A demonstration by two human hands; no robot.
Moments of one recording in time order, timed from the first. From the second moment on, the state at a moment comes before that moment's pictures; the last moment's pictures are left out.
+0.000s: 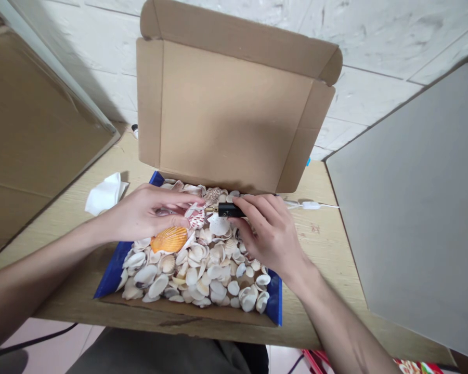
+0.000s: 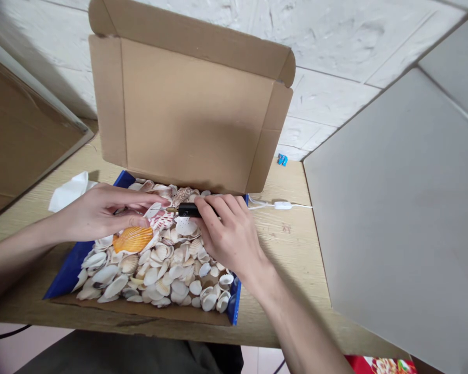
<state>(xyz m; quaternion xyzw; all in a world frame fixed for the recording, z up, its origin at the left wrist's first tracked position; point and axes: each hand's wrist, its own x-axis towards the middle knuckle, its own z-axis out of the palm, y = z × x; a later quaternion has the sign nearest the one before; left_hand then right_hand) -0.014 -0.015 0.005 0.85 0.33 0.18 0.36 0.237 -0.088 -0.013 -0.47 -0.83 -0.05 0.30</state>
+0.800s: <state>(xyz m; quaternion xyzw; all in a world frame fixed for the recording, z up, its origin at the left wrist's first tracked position) -0.014 -0.015 0.005 0.85 0.33 0.18 0.36 0.234 -0.090 -0.010 -0.48 -0.83 -0.01 0.27</state>
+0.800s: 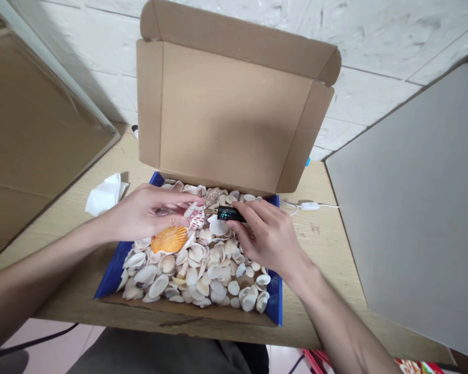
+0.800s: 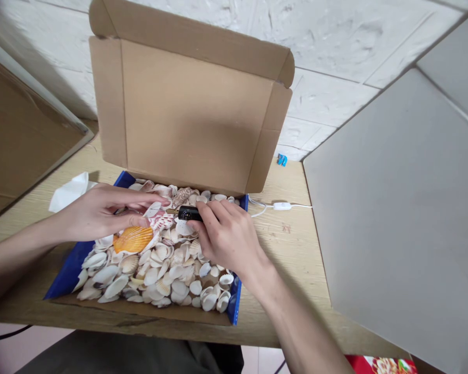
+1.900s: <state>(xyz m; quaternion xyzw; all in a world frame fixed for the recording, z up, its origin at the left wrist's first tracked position) -0.012 -0.019 0.007 0.83 0.36 0.18 0.38 0.235 -0.089 -0.011 -0.48 -0.84 0.01 0.25</state>
